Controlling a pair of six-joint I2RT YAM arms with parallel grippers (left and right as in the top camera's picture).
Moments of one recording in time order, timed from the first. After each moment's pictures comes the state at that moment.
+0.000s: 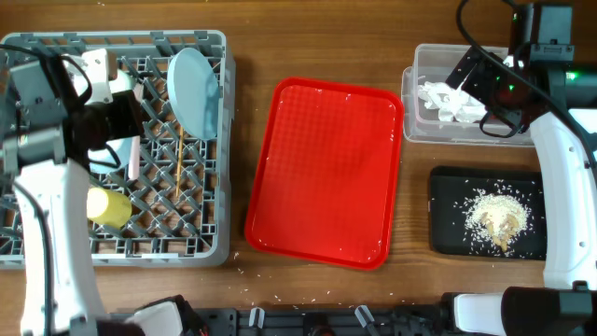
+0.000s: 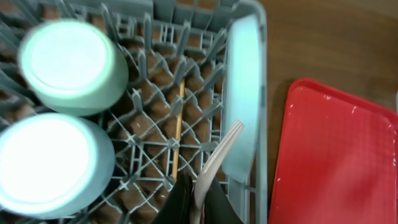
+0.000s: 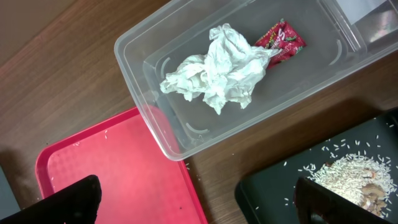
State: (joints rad) left arm 0.28 1.41 1.33 -0.88 0.32 0.04; right arm -0.03 1.55 1.65 -1.17 0.09 0.54
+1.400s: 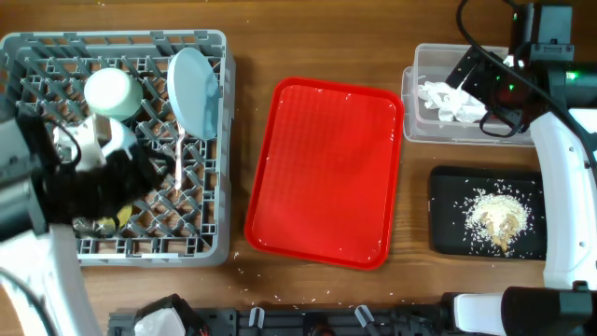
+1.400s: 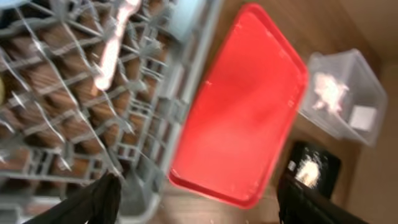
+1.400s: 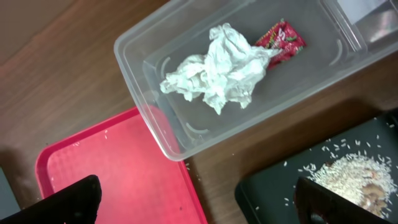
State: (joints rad) left arm 0.40 1.13 1.33 -1.42 0.55 -0.13; right arm -0.03 1.55 1.65 -1.17 0.09 0.54
